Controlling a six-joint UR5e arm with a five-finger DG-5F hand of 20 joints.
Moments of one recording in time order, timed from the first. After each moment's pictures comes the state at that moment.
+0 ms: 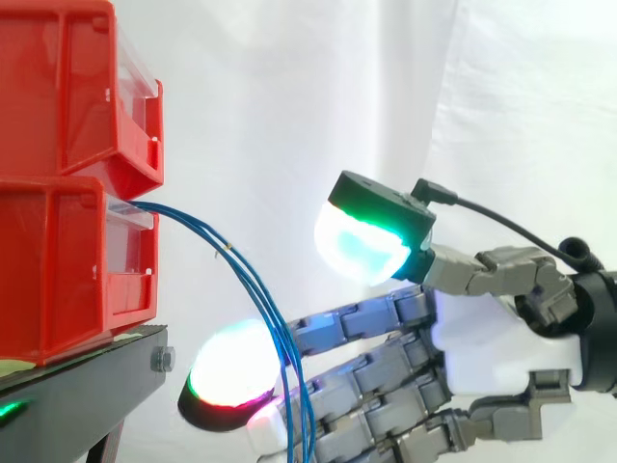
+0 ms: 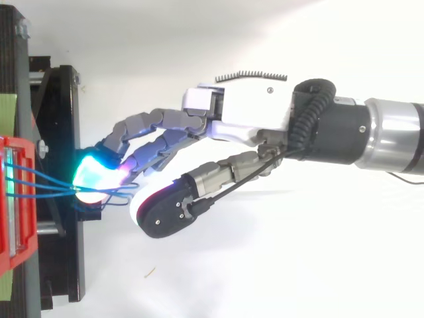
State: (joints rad) arm 0.12 -2.33 -1.24 -2.76 -1.38 -0.02
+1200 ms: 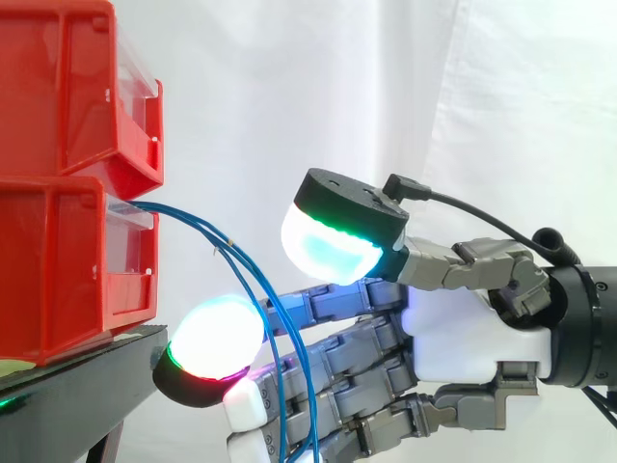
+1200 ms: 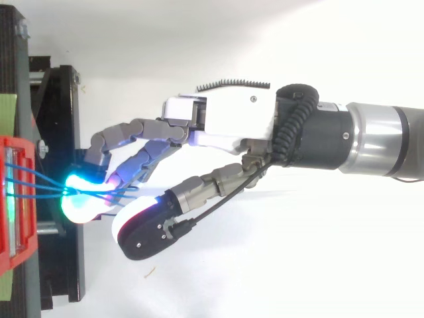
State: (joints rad) arm 0.12 -2.36 -1.20 -2.71 -1.41 -0.07
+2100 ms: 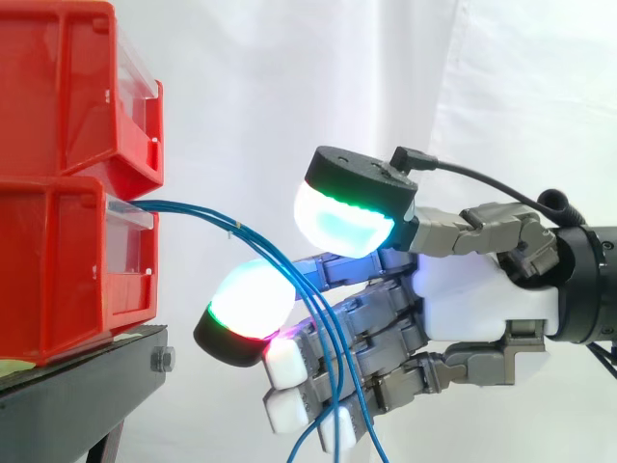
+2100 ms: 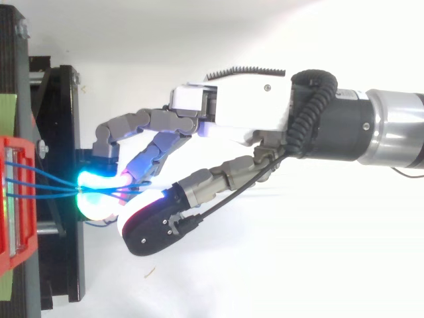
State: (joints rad) arm 0.11 -2.32 -1.19 -2.77 -1.43 -0.13
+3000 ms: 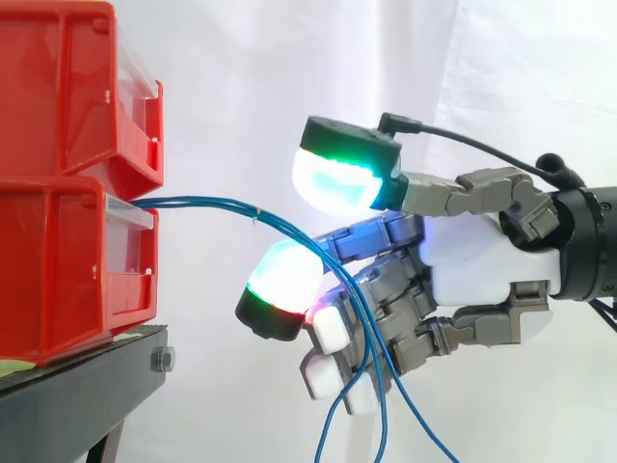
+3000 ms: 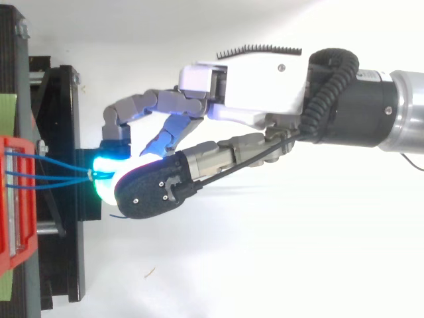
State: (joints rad) arm 0.09 -2.29 -1.15 -2.89 -1.43 -0.18
